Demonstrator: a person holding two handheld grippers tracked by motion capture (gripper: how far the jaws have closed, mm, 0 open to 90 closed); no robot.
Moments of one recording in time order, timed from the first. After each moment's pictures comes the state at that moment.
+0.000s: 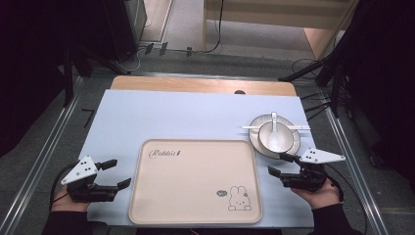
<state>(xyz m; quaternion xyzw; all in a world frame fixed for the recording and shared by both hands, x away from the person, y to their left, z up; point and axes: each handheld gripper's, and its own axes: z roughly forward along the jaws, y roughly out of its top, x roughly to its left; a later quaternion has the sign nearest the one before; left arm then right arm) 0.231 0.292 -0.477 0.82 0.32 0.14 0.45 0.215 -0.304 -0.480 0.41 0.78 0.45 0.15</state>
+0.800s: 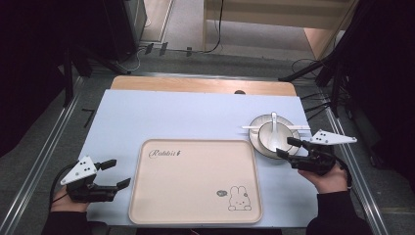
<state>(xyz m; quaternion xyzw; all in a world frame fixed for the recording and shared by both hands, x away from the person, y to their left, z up) 0.231 0.293 -0.477 0.82 0.32 0.14 0.45 0.246 -0.326 -0.450 0.43 0.76 0.46 0.16</state>
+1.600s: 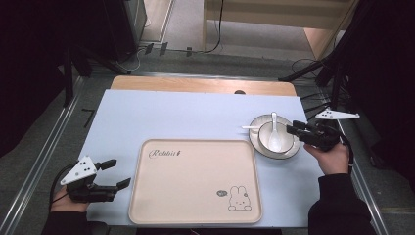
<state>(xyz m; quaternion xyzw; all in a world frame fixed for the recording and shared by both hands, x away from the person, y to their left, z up) 0.231 0.293 -0.477 0.82 0.32 0.14 0.46 0.307 -0.364 -0.452 0.49 0.74 0.43 0.17</state>
